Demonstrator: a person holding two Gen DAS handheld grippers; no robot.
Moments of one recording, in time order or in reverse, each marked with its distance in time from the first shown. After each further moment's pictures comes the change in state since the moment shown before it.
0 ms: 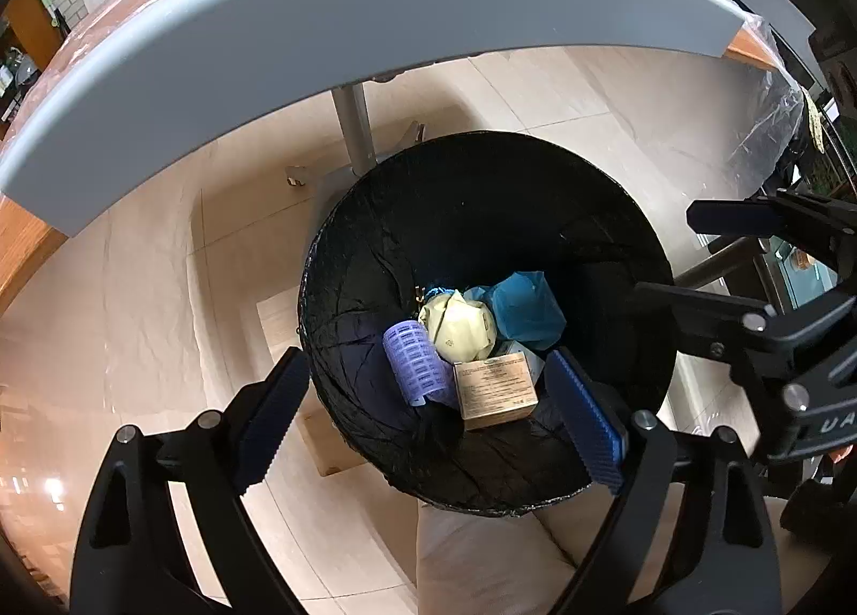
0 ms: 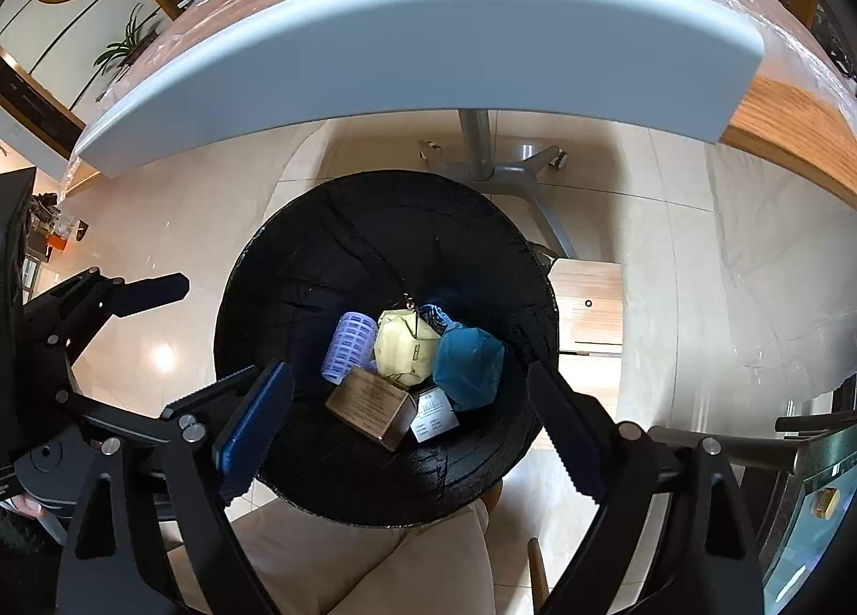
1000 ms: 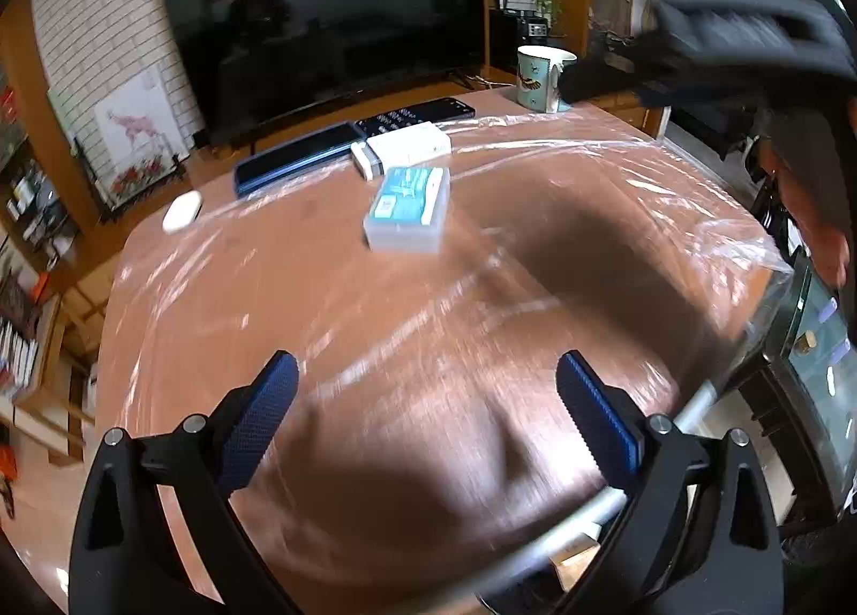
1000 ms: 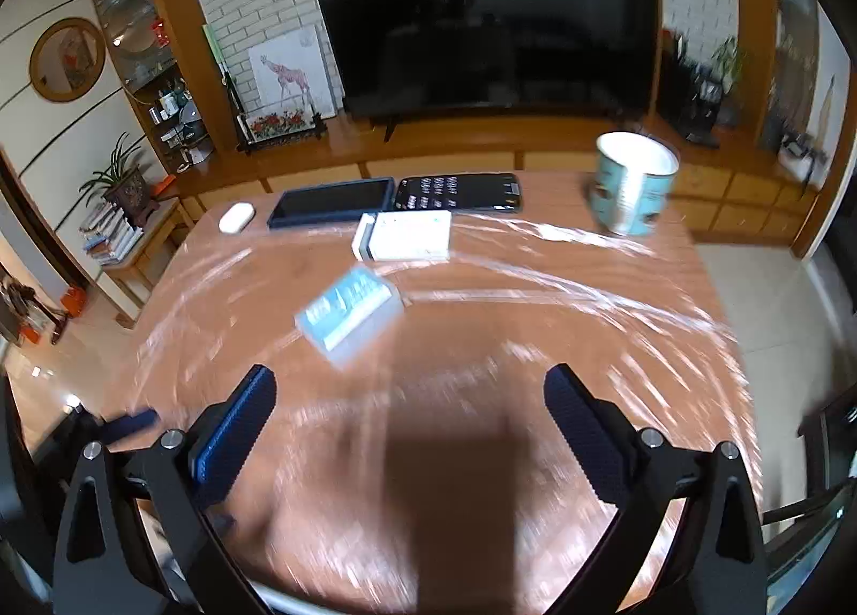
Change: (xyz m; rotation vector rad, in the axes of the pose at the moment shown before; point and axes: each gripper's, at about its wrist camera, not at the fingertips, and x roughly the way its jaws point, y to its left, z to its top) left arm -0.099 0.065 0.152 0.125 -0.378 0.049; right arm -0.113 0.001 0.253 0.053 -0.345 -0.104
